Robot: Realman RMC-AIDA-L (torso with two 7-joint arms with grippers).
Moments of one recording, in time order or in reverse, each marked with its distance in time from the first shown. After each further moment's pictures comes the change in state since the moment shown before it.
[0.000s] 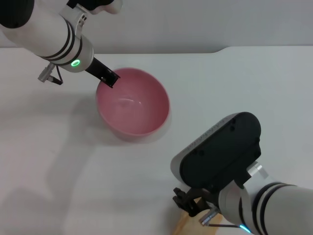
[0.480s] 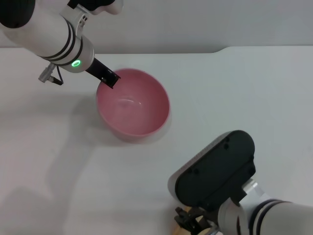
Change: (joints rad) left arm -0.003 -0.001 0.001 -0.004 0.000 -0.001 0.000; right arm 0.002 -0.001 -0.050 0.019 0.005 0.044 0.032
